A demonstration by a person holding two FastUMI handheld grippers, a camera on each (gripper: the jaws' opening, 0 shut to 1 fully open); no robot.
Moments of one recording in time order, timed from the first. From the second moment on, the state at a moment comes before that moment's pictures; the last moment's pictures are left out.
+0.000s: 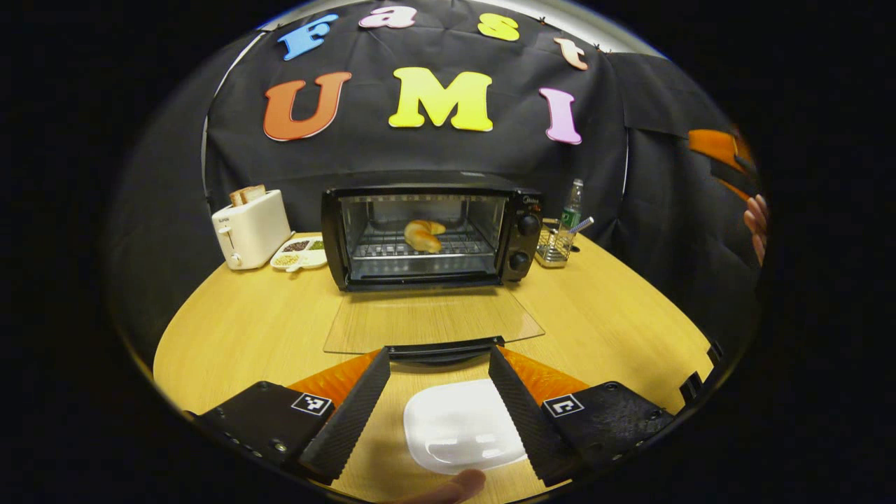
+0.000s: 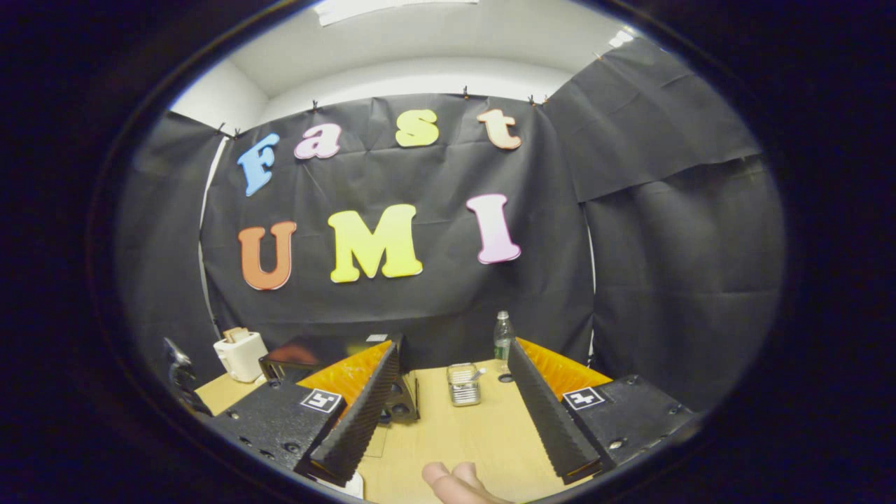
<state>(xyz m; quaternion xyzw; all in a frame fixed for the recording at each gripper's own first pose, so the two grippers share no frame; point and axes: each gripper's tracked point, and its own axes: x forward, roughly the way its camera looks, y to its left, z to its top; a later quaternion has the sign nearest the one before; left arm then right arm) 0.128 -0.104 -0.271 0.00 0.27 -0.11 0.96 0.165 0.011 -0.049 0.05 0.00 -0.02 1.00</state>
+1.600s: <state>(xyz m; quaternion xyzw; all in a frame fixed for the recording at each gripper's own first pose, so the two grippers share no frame) 0.192 -0.116 -0.249 0.04 0.31 -0.05 0.95 0.131 -0.038 -0.024 0.03 -0.06 -0.03 1.00</state>
